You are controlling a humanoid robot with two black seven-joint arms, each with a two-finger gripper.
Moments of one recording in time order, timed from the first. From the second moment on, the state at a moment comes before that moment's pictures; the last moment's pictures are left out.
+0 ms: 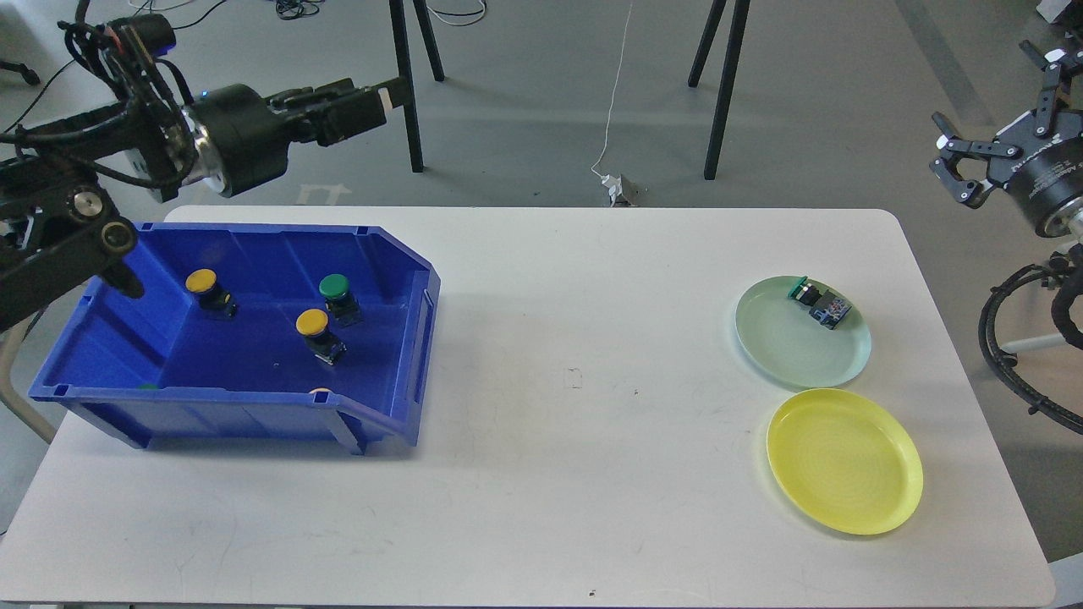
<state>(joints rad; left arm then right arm) -1.05 0.82 -0.29 -1.26 1.41 -0.12 -0.27 0.52 -0.55 1.32 0.96 -0.14 0.34 -0.05</state>
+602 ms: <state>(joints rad) -1.01 0.72 -0.05 -1.03 1.81 -0.20 -0.29 0.51 -0.49 1.32 0.99 -0.09 0.33 -0.04</state>
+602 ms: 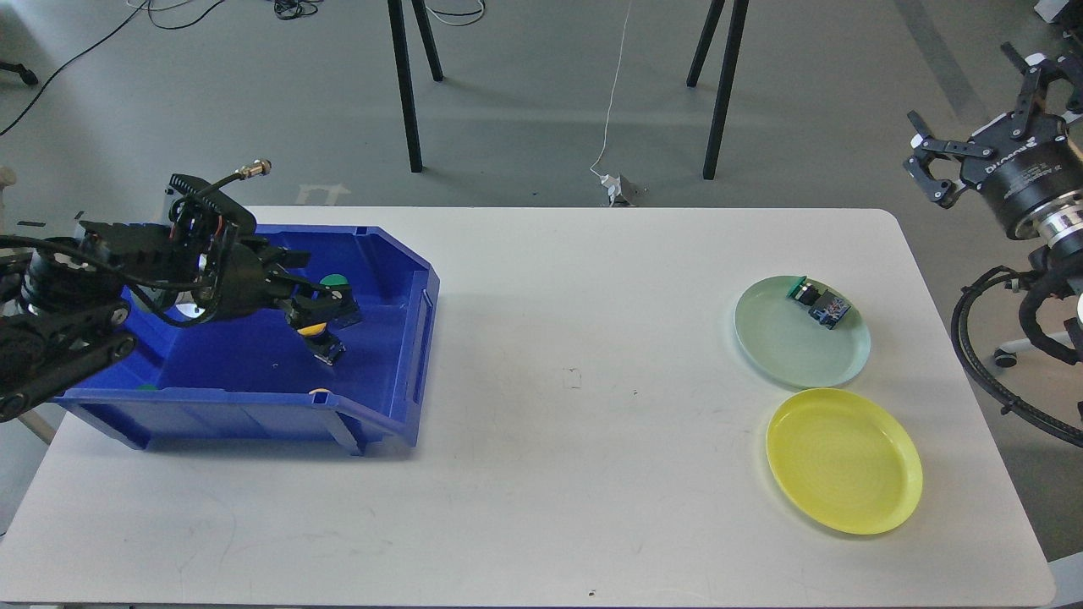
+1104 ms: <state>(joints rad) -0.94 0.67 -0.04 -0.93 1.81 -0.21 -0.30 0.49 -0.45 1.32 1.01 -0.03 0.33 -0.04</state>
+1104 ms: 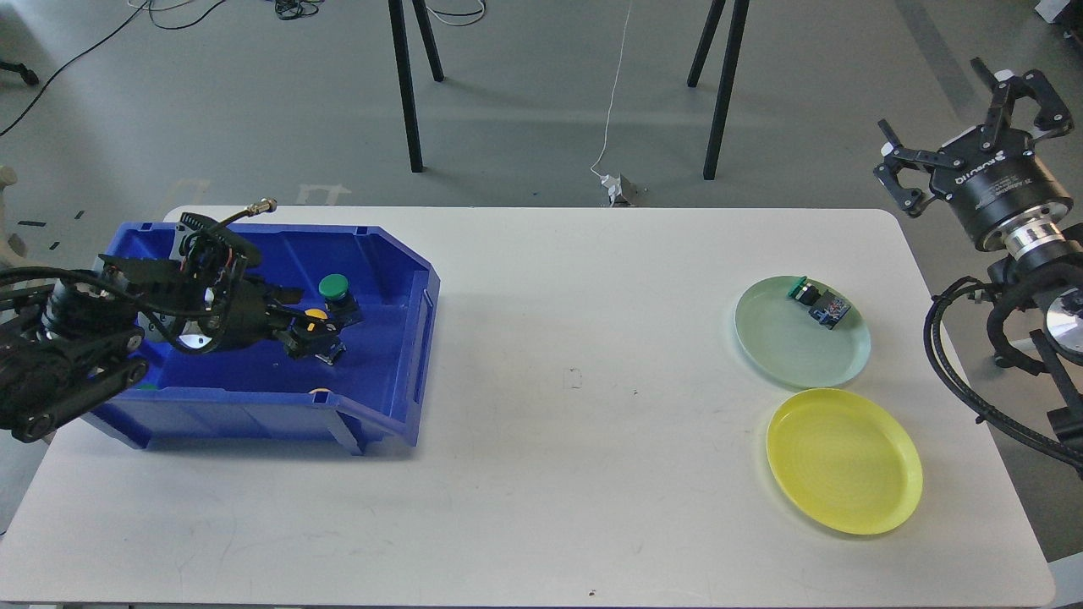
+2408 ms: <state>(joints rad) -0.96 0.65 0.00 -0.90 1.80 -0.20 -0.29 0.49 -0.44 1.31 1.00 -0.04 0.33 -0.04</state>
